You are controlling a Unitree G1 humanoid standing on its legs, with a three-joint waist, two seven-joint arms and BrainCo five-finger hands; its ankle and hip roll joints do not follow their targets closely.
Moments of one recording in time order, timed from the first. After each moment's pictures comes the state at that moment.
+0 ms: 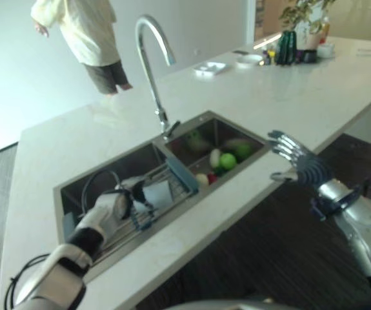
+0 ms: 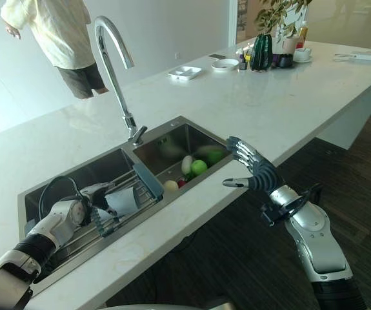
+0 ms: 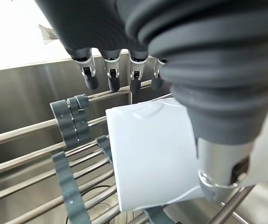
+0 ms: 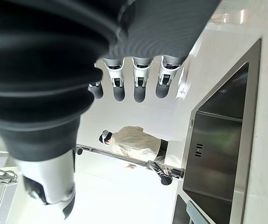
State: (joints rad) left arm -0.40 0.64 -0.48 0.56 0.64 0.12 -0.20; right arm -0.01 -0.64 -0.02 -0.24 0.37 -0.01 0.33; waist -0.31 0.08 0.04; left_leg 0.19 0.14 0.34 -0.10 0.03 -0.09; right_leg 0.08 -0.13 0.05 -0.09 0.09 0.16
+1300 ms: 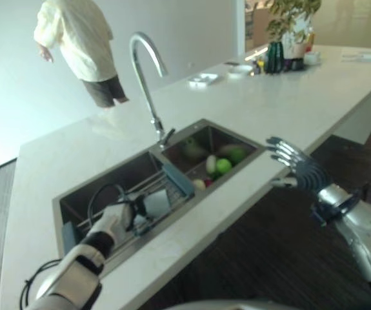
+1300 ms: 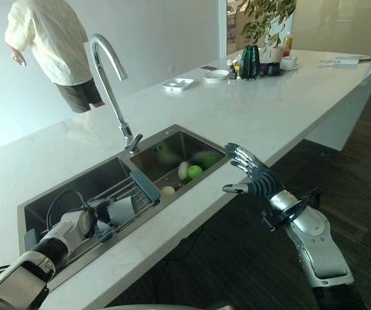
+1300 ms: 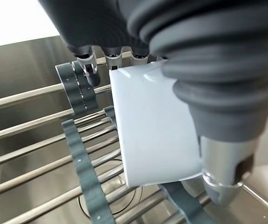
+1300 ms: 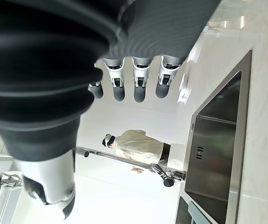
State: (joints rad) left arm -0.43 0.52 -0.51 0.81 0.65 0.16 -0.20; right arm 0.02 -0.64 -0.02 -0.25 0.37 -0.01 0.36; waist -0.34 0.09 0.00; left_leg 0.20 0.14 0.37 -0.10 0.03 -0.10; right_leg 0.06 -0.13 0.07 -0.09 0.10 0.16
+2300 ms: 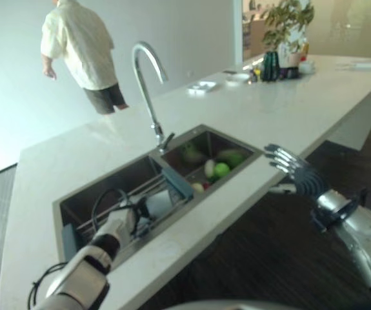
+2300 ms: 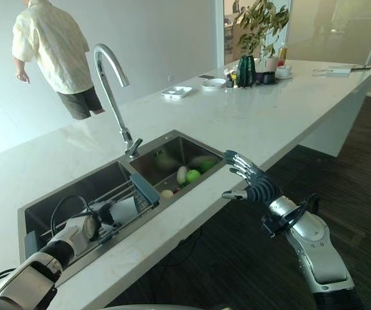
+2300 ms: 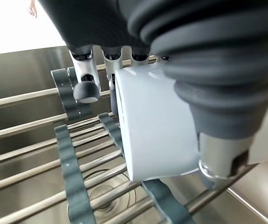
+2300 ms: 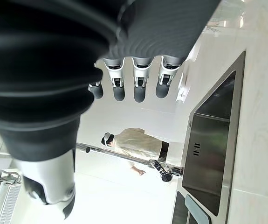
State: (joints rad) left arm -0.41 0.47 -0.51 0.90 0.66 0.11 -0.03; right arm 0.05 -0.64 -0.01 -0.24 0.37 -0.01 0.37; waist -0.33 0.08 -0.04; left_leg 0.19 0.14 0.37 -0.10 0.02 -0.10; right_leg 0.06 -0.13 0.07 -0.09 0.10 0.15
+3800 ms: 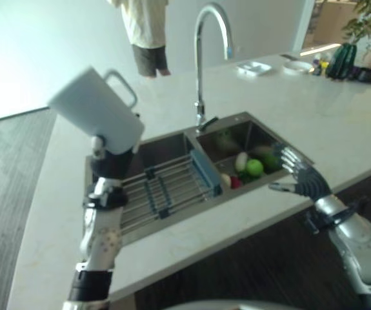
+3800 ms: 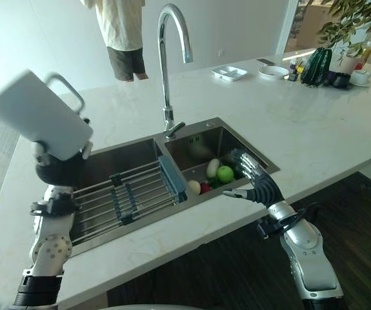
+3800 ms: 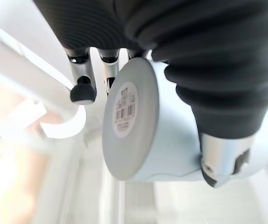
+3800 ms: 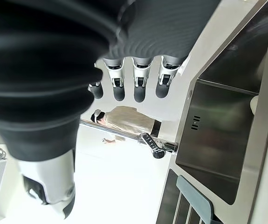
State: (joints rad) left arm -0.06 0.29 0.08 -0.28 -1.20 -0.18 -0.44; right arm 0.09 -0.52 -0.04 -0.26 0.24 -0.03 0.27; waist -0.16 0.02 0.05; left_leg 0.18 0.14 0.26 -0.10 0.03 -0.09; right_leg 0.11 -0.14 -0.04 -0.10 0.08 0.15
